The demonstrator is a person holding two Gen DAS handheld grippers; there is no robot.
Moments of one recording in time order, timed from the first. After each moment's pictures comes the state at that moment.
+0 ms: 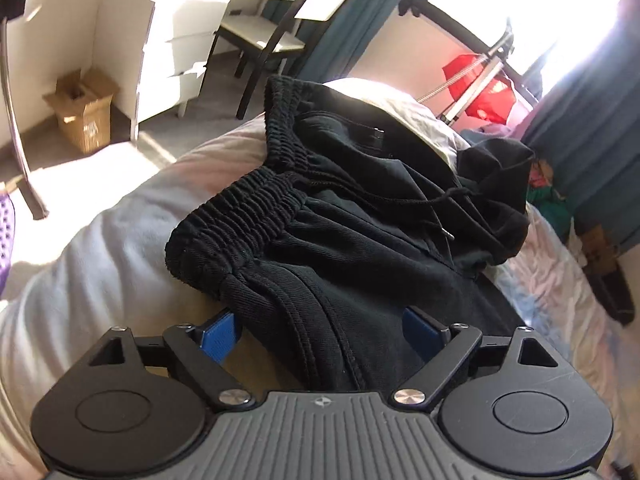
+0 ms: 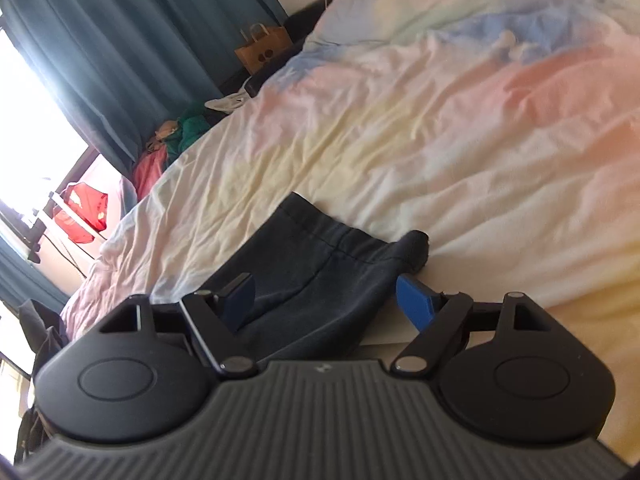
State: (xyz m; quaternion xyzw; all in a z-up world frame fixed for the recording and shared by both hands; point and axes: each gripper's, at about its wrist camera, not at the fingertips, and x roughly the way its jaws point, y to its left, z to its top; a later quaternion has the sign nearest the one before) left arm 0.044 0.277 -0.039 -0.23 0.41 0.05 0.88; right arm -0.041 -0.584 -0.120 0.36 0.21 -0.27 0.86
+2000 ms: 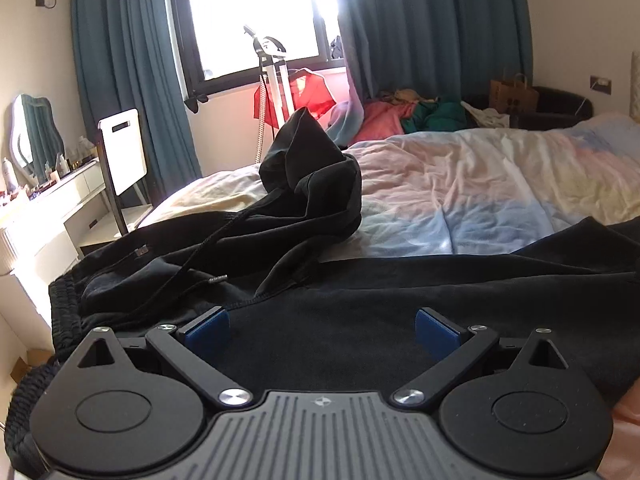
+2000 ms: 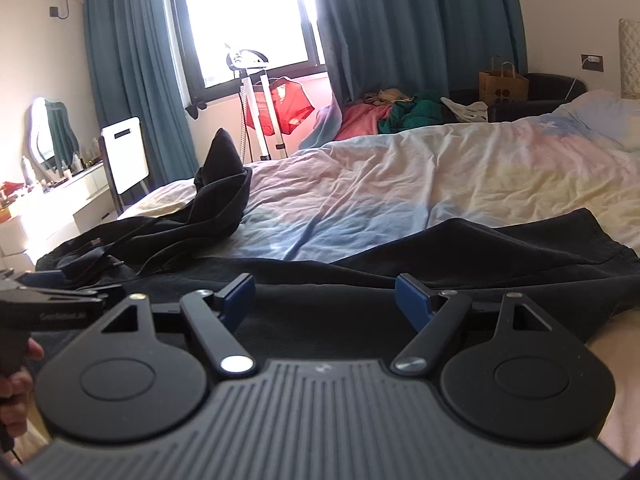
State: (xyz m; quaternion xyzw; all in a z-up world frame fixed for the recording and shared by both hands) left arm 0.129 -0.008 -0.071 0.14 0.29 -0.09 0.94; right arm 0.003 -0.280 -0.066 0.12 0.21 -0.05 0.97
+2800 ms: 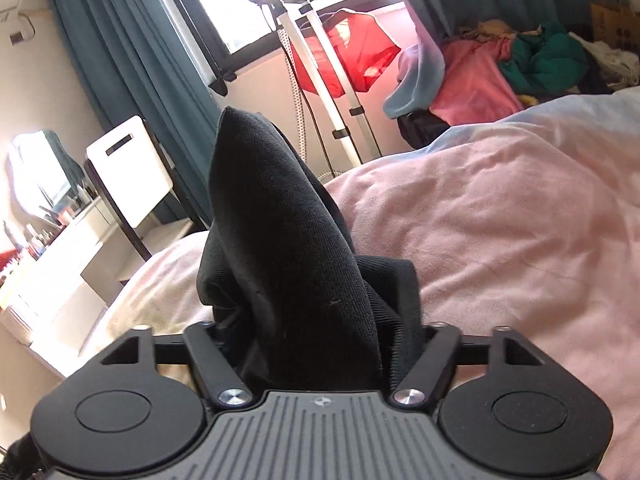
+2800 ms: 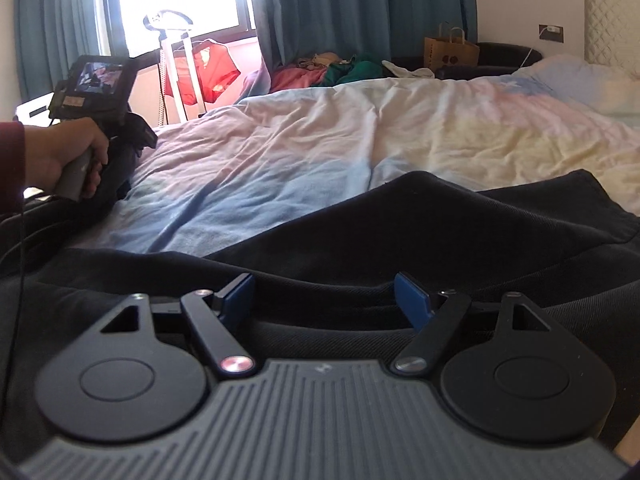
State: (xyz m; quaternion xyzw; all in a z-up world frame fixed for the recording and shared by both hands) left arm 0.544 -0.138 -0.136 0.21 0.32 0.04 0.92; right arm 0.122 -0.331 -0.160 0.12 0.25 -0.15 0.95
